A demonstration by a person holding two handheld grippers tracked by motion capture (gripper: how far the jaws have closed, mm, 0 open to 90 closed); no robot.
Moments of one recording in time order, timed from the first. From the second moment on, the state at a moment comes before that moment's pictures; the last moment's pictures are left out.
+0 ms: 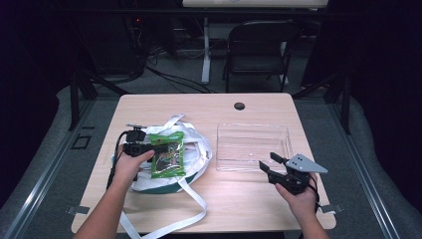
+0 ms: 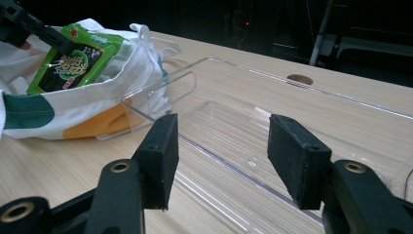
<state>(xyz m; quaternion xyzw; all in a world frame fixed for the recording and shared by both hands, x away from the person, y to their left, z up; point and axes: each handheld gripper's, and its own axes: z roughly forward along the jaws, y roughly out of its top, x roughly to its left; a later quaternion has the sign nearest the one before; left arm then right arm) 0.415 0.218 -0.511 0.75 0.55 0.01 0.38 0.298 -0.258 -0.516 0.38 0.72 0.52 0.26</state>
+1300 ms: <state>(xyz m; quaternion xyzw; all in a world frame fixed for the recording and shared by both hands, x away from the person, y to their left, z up) 0.409 0.227 -0.509 0.75 0.52 -0.01 0.41 0.298 -0.258 -0.516 0.38 0.72 0.52 0.26</state>
